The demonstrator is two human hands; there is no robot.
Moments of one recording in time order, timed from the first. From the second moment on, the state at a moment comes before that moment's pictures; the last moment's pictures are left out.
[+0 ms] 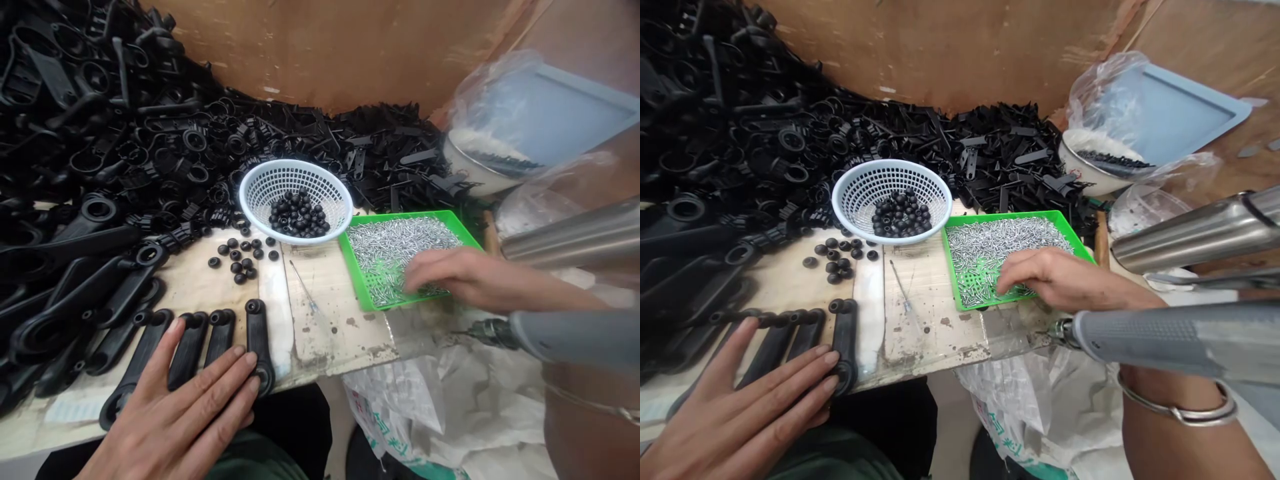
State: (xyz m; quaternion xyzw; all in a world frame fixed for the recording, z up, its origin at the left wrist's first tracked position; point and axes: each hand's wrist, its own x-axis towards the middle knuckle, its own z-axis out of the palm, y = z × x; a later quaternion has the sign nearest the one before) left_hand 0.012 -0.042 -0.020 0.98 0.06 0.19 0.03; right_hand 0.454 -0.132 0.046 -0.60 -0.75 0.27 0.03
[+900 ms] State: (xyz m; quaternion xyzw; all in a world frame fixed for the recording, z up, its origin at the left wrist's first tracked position) left_hand 0.010 -0.043 -0.021 0.98 0.07 0.18 0.04; right_hand 0.434 -0.125 0.048 -0.60 -0.74 0.30 0.04
